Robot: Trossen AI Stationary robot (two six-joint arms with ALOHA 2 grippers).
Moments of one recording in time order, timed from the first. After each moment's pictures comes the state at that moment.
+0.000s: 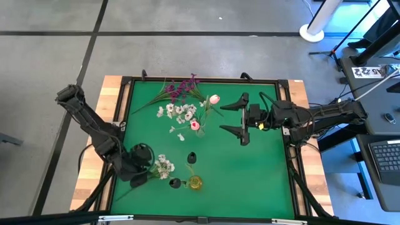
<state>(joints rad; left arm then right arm) -0.81 1.17 0.82 -0.72 -0.30 -1.21 0.17 1.13 0.99 0.22 0.18 -0.04</state>
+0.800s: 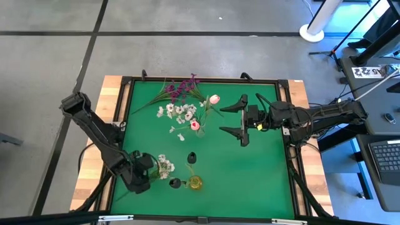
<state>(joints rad) -0.85 1.39 0.82 -0.75 -0.20 -1.34 0.17 1.13 0.99 0.17 0.18 -0.01</state>
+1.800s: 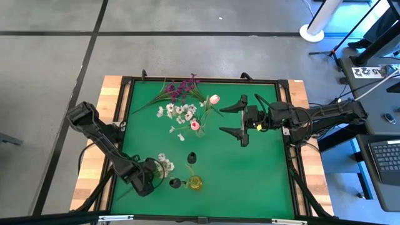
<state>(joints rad) -0.82 1.61 0.82 -0.71 -0.05 -1.41 0.17 1.13 0.99 0.15 0.18 0.00</state>
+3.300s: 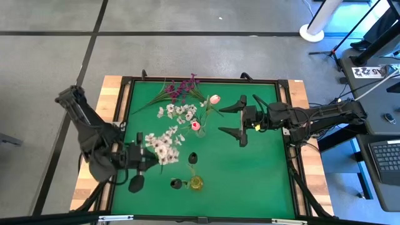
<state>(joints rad) -0.86 1.21 1.17 -0.35 -0.98 -0.41 0.17 1.14 0.99 0.15 0.18 0.00</state>
